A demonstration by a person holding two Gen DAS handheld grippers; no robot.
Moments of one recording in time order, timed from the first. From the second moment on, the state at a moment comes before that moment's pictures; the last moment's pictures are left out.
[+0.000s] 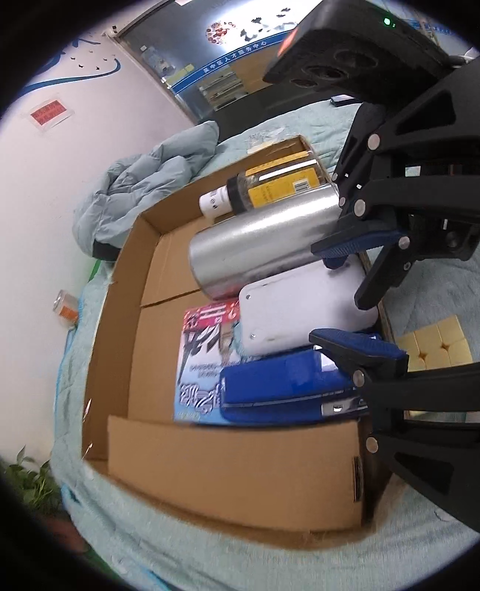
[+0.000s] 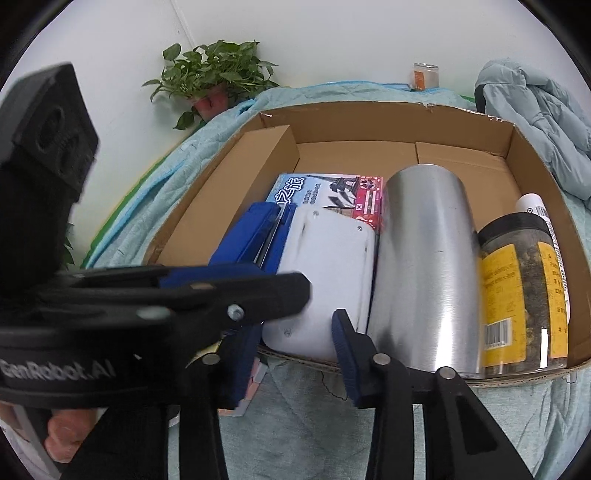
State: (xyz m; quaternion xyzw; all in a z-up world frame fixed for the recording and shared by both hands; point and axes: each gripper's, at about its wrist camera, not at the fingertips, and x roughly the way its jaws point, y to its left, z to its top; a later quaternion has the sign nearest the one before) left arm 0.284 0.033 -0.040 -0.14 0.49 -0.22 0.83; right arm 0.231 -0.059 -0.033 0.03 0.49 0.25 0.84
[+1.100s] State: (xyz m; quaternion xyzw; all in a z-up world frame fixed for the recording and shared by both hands) left arm 0.225 0.084 -0.089 -0.17 0.49 -0.17 0.84; right arm 0.122 -0.067 -0.059 -0.01 0.44 0.33 0.84
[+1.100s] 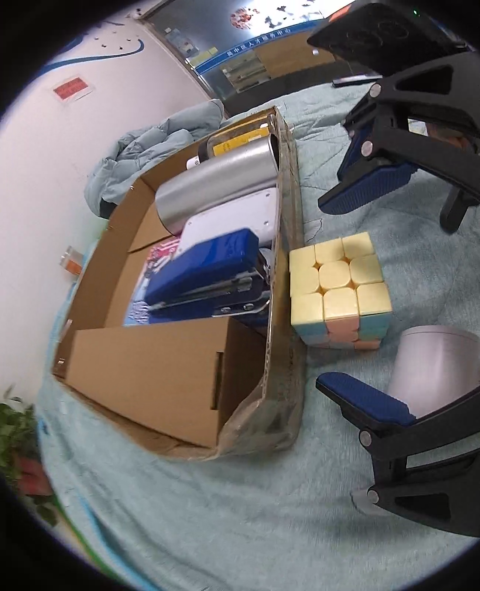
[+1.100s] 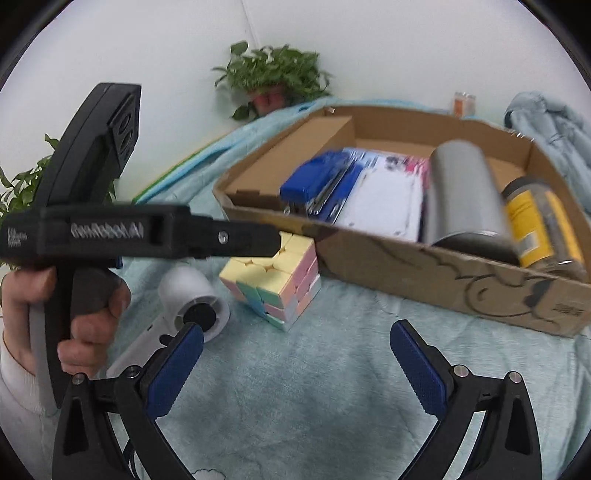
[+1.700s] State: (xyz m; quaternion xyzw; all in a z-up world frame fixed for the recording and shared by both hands) left arm 0.192 0.003 -0.093 -0.13 0.53 -0.22 0.81; right arm 0.103 -0.076 -0.077 -0.02 0.46 0.35 0.82
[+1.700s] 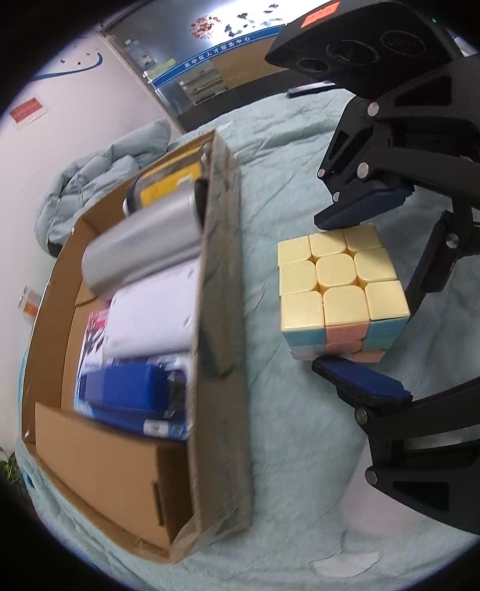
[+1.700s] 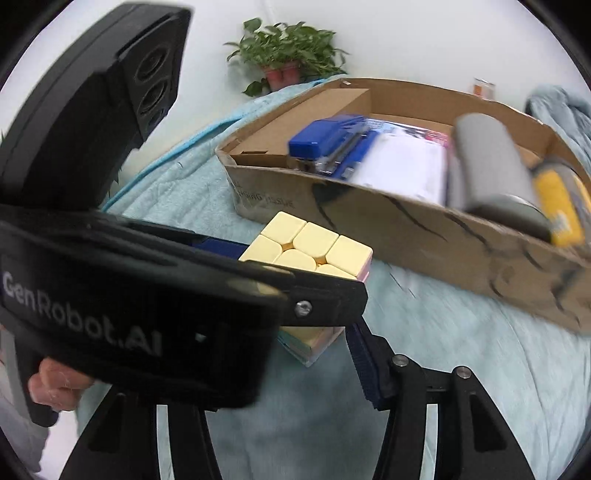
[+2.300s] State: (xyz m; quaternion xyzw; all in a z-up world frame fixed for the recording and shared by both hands) left arm 0.121 -0.017 -0.112 -0.19 0.56 -0.23 0.77; right arm 0.027 -0.144 -0.079 -0.05 0.49 0.37 0.79
